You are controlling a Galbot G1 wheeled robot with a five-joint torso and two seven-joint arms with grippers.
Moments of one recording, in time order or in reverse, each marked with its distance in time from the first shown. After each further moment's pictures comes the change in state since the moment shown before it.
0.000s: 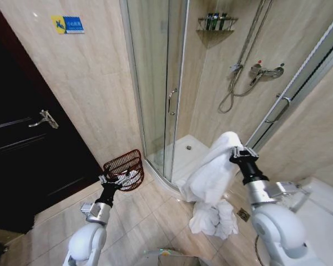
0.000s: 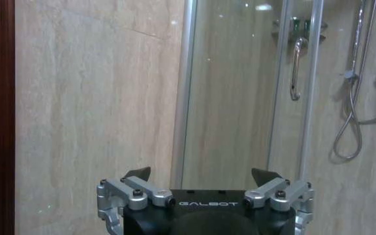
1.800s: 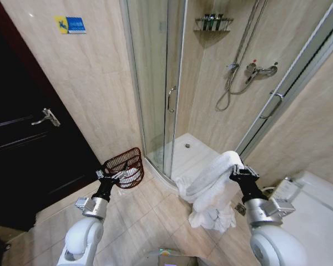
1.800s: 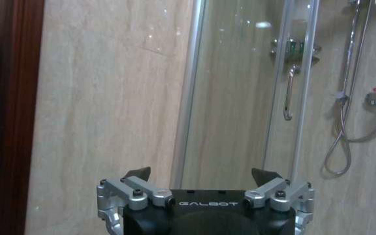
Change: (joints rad) left arm -0.028 0.049 -0.023 -0.024 -0.098 0.026 -0.017; right arm -0.223 0.185 -0.049 0.024 -0.178 -0.030 -0.021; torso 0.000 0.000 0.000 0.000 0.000
